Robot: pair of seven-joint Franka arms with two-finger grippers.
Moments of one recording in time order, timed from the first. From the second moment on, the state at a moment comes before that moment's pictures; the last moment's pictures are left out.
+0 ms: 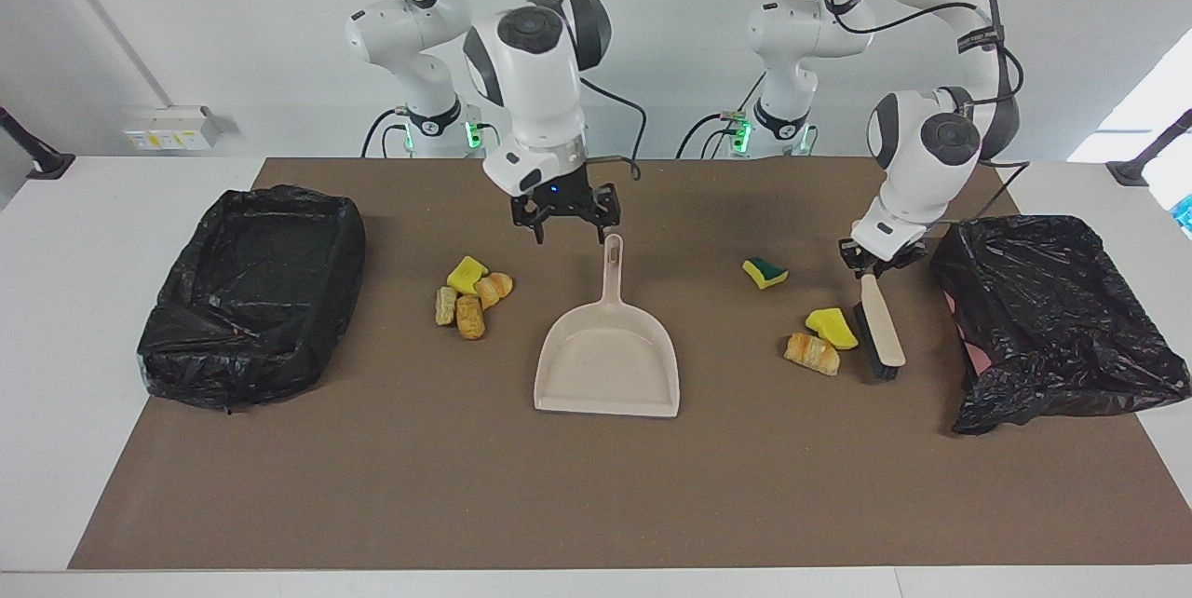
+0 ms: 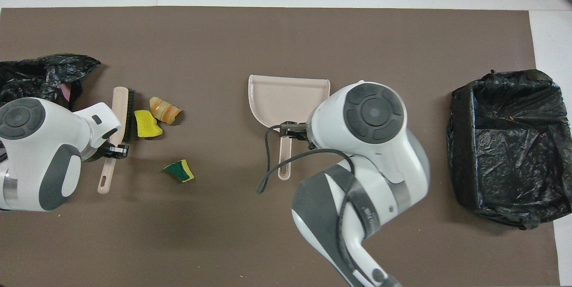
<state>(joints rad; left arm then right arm) -0.08 0.04 0.01 -2.24 0.14 2.20 0.05 0.60 0.21 -0.05 -1.77 0.08 2.07 0.62</state>
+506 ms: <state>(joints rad) -0.16 0.05 0.00 -2.23 0.14 2.24 0.37 0.68 0.37 -0.03 -1.77 0.14 2.13 0.68</state>
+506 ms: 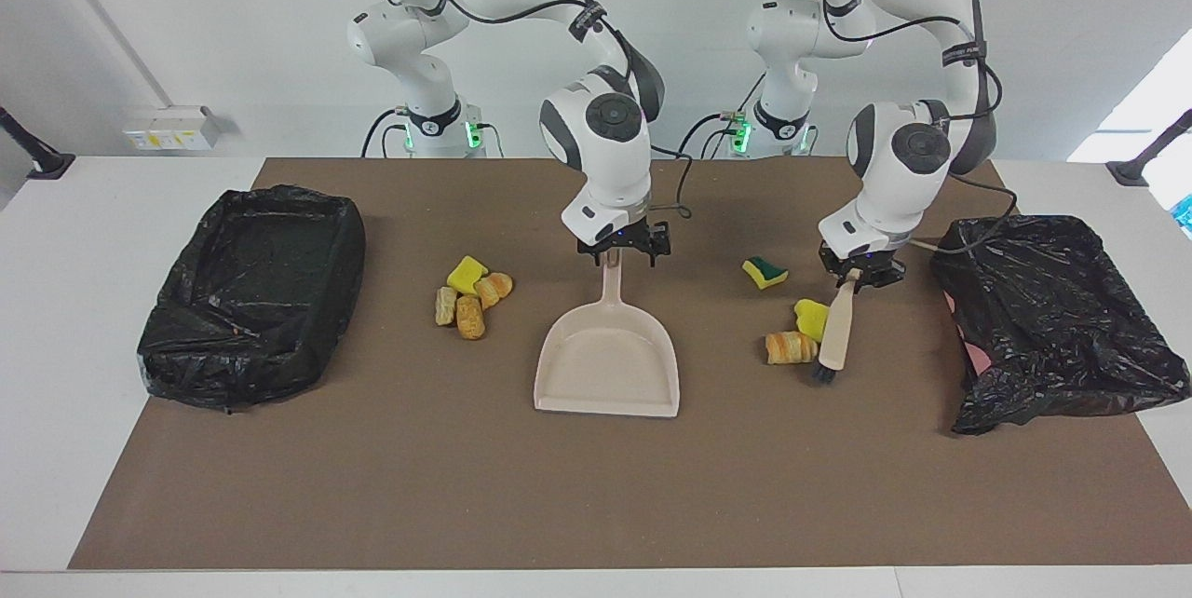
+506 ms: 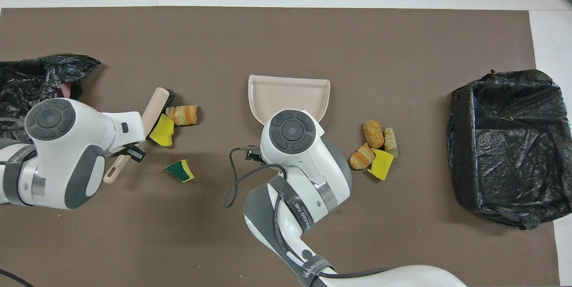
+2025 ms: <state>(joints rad) -0.37 0.02 0.02 -2.20 0.17 2.06 0.76 0.45 0.22 -0.04 -1.76 0.12 1.92 -0.19</state>
